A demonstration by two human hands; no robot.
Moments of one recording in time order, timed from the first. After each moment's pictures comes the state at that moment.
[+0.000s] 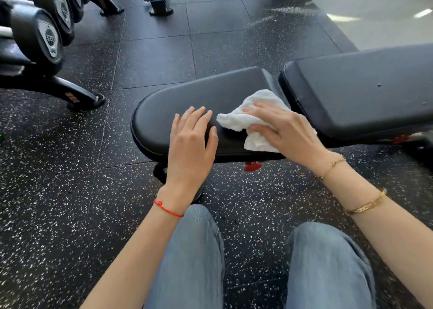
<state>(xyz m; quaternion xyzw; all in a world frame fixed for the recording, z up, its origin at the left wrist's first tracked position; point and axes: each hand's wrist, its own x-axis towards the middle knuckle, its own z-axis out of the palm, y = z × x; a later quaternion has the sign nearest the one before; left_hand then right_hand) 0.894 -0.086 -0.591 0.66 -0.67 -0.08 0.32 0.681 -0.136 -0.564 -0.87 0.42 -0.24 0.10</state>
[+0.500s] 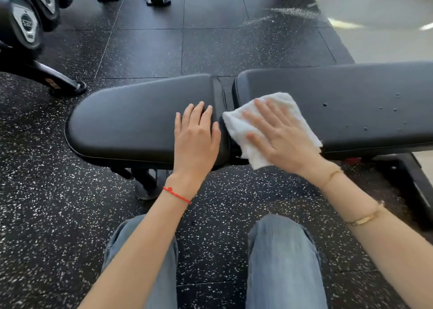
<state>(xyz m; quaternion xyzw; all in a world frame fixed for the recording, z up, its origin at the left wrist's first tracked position) 0.739 -0.137 -0.589 0.73 -0.64 -0.06 0.24 0.535 -0.188 -0.578 -0.87 0.47 -0.06 0.10</state>
